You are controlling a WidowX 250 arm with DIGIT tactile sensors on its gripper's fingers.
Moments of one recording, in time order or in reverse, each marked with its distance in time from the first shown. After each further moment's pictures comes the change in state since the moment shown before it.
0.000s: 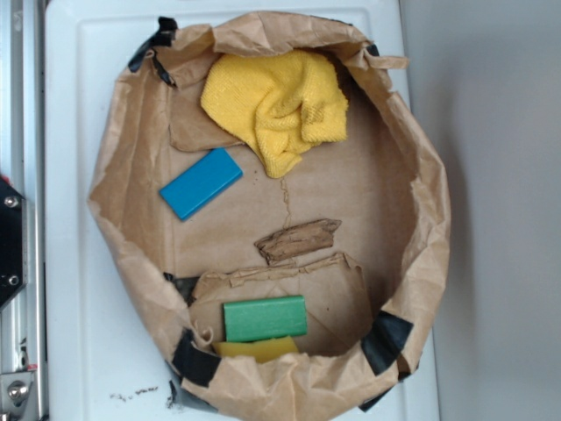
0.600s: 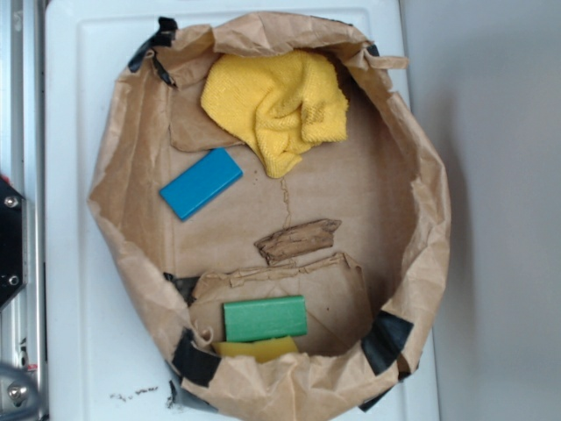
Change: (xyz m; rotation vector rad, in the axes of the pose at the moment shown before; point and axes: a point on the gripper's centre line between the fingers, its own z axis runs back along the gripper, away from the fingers) arm 0.016 -0.003 -0.014 -0.006 0.040 0.011
